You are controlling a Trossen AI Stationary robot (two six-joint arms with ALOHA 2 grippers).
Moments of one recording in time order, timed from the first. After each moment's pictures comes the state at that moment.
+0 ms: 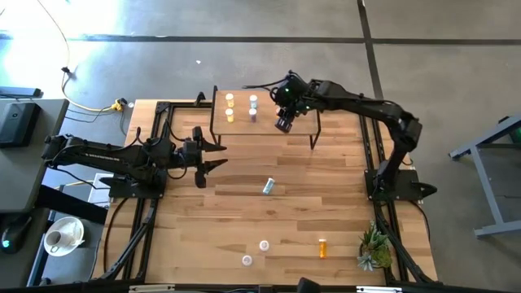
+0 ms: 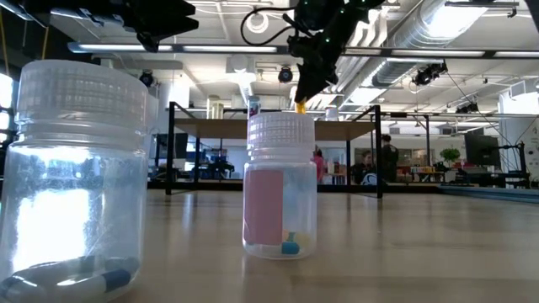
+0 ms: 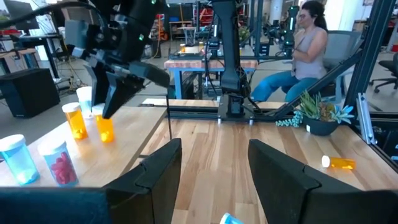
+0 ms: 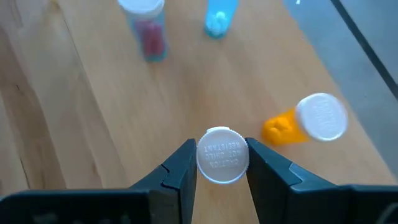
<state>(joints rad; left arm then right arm) 0.07 0.78 0.45 0.26 -0.21 0.03 -0.46 1.76 1.64 -0.82 0.05 -0.09</state>
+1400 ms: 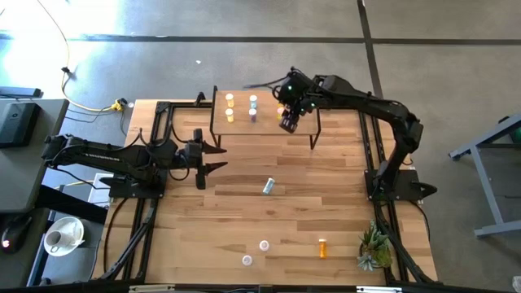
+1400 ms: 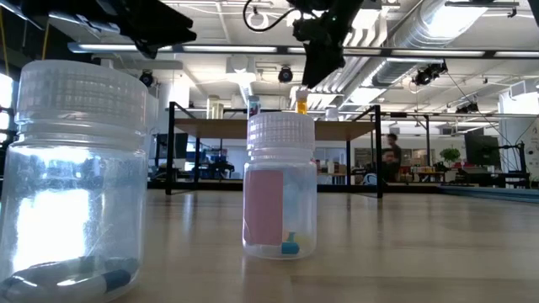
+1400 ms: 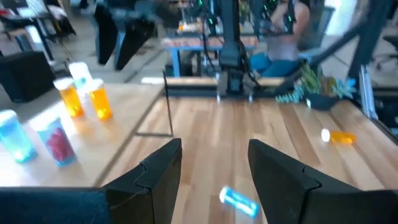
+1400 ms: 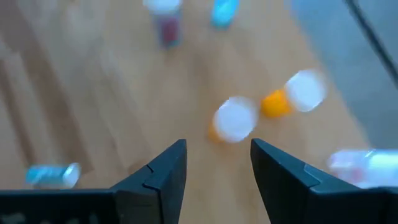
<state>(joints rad) 0.07 0.78 0.46 0.16 -0.20 0.03 -0.43 1.75 1.79 -1.05 0.06 -0.05</state>
